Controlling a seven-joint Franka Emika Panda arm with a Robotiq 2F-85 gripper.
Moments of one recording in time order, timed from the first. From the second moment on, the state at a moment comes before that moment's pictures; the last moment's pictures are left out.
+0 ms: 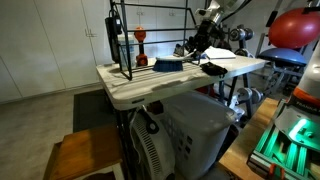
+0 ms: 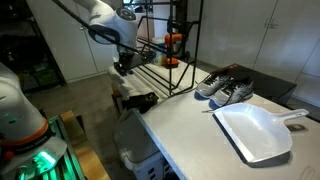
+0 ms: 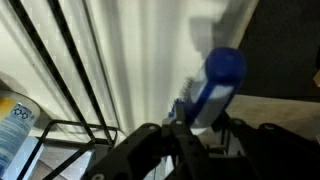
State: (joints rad) arm 0.02 -0.23 -0.12 -2.52 0.70 2.27 -2.08
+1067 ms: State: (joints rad) arm -0.05 -0.76 -0.21 -2.74 1.02 2.31 -1.78
